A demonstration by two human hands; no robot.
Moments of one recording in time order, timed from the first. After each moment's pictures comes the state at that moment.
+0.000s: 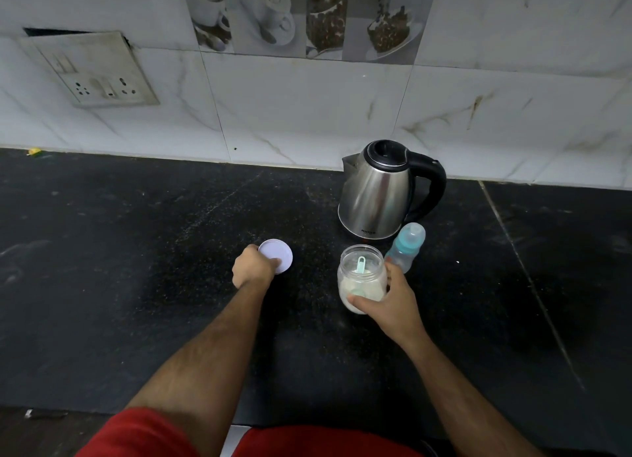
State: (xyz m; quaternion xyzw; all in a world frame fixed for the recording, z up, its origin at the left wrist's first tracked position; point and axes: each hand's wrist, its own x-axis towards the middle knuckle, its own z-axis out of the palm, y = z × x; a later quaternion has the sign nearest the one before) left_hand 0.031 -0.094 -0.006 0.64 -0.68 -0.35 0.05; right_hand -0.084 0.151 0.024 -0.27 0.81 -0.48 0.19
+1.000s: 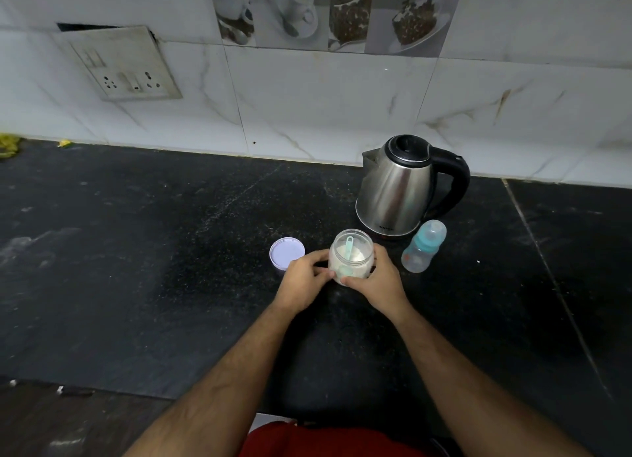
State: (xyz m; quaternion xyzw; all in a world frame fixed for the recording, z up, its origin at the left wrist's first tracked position) left_hand 0.041 -0.030 0.005 0.31 -0.77 -0.54 0.12; right_hand -0.084 0.094 0.012 -0.30 0.81 -0.46 0.22
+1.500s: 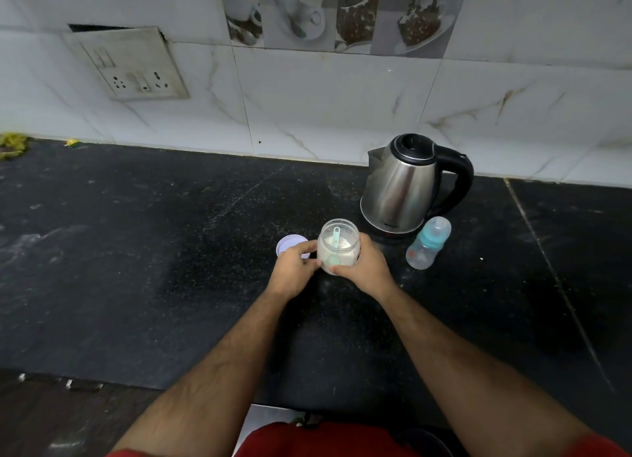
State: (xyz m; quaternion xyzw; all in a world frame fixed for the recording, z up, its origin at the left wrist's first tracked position) left_hand 0.056 -0.055 0.009 0.37 -0.75 -0.53 0.13; right_hand -0.061 0.063 0.042 -0.37 0.78 -0.46 0.22
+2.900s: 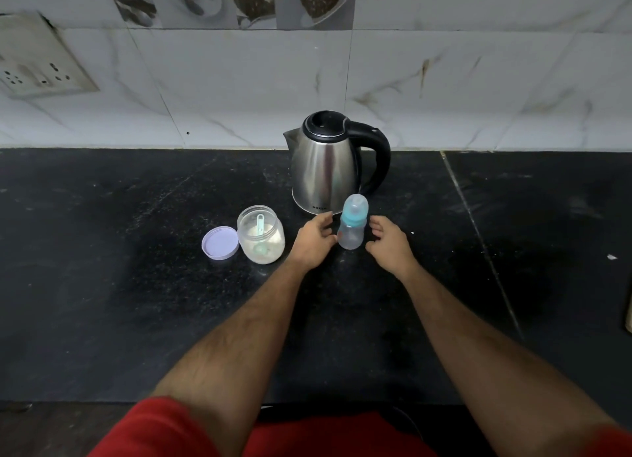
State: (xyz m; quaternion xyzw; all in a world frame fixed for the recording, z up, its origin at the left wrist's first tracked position) left_hand -0.094 0.045 0.012 0.31 -0.75 -0.57 0.09; right_hand -0.207 0.181 0.015 -0.25 0.85 -0.41 0.23
